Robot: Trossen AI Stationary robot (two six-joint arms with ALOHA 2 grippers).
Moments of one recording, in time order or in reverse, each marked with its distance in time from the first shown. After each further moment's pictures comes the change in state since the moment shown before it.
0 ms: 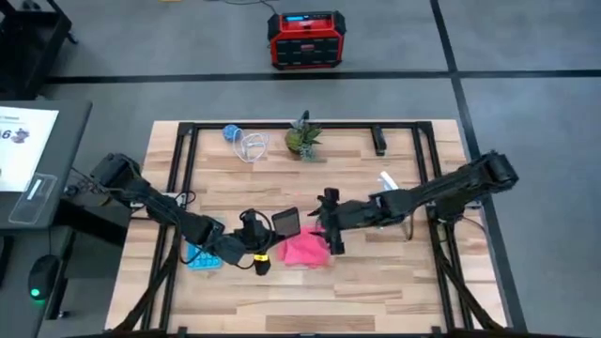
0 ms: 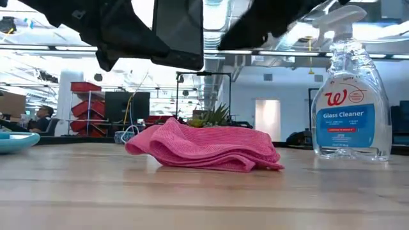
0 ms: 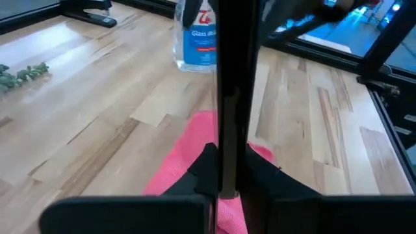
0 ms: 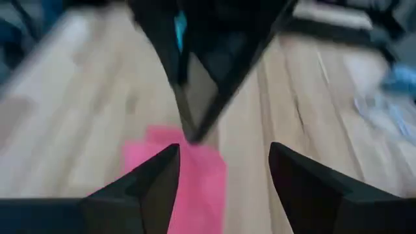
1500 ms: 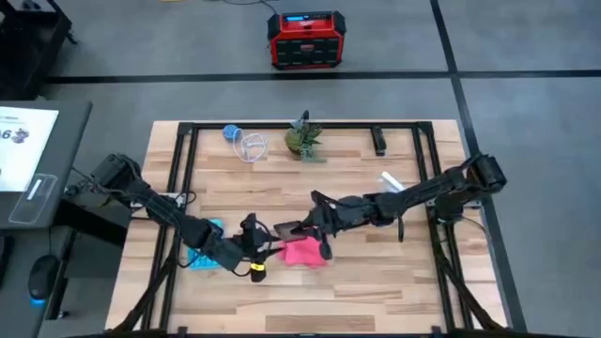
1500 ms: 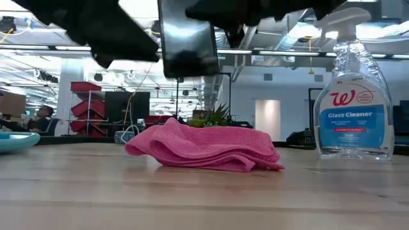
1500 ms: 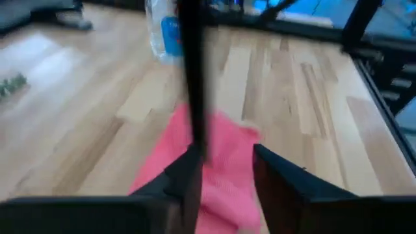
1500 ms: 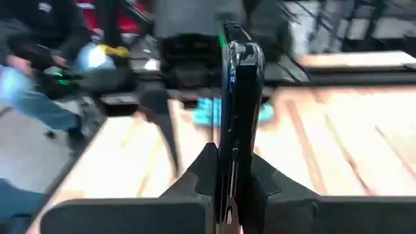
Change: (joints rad) left arm -0.039 0.012 -0.001 -0.073 0.035 0.030; right arm -0.037 0.145 0.001 0.324 -0.109 0.149
